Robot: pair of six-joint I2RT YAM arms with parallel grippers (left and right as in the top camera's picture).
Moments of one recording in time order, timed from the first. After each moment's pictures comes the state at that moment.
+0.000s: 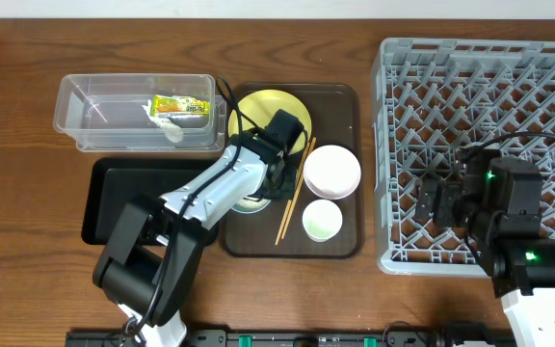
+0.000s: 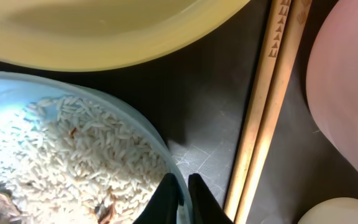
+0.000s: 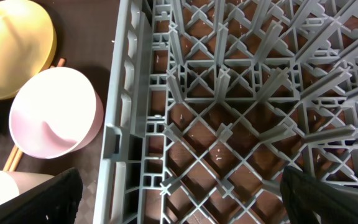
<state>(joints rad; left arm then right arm) -0.55 1.86 1.19 -0.74 0.05 -0.38 0.02 0.91 0.79 -0.73 -0.09 0.11</state>
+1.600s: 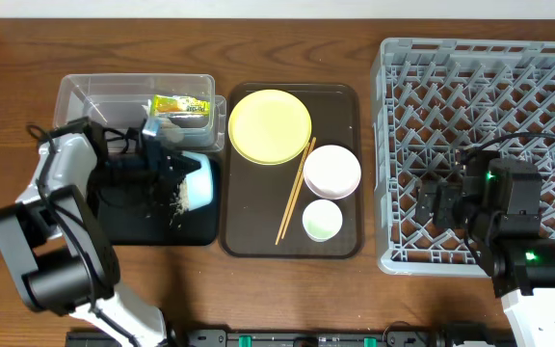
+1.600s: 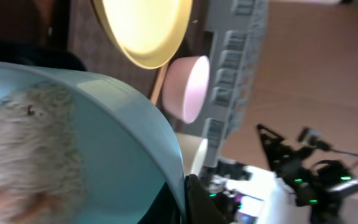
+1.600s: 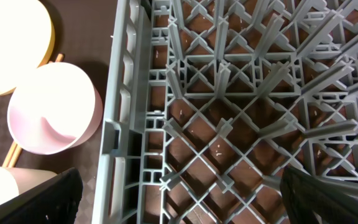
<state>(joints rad) 0.36 1.87 1.19 -1.18 1.17 0.21 0.02 0.91 0.79 -0.74 -0.09 0.11</state>
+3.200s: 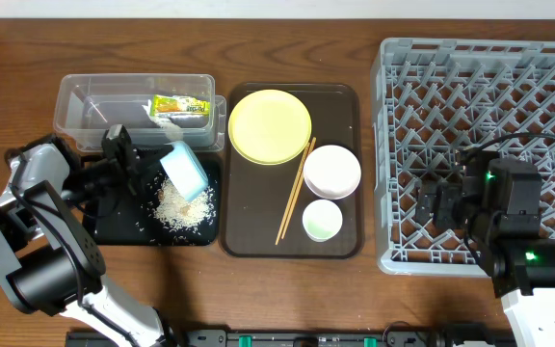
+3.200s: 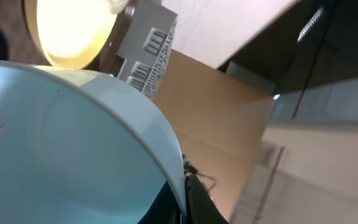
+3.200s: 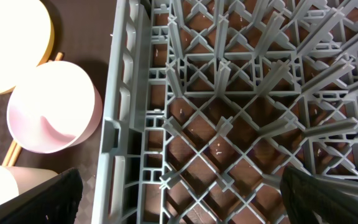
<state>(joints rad) 0.52 1.91 1.19 -1.40 1.49 0.15 0.02 0.91 0.79 -0.74 -0.09 0.11</state>
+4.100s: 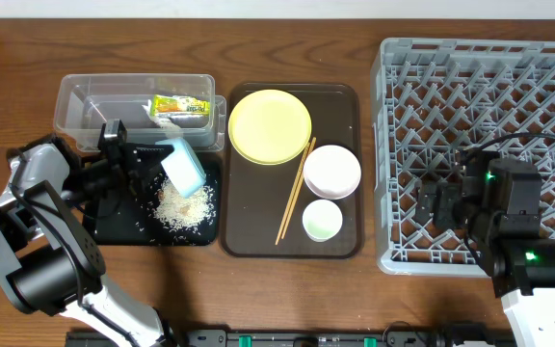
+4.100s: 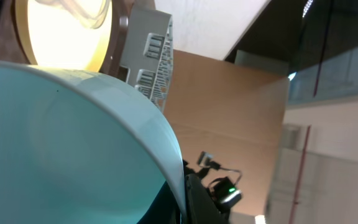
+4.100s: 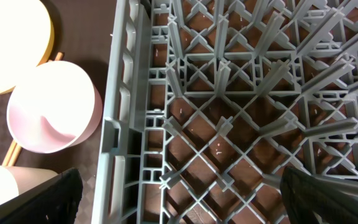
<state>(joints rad) 0.52 1.91 1.19 -1.42 1.49 0.34 0.02 0.91 0.79 -0.75 -0.09 0.11</state>
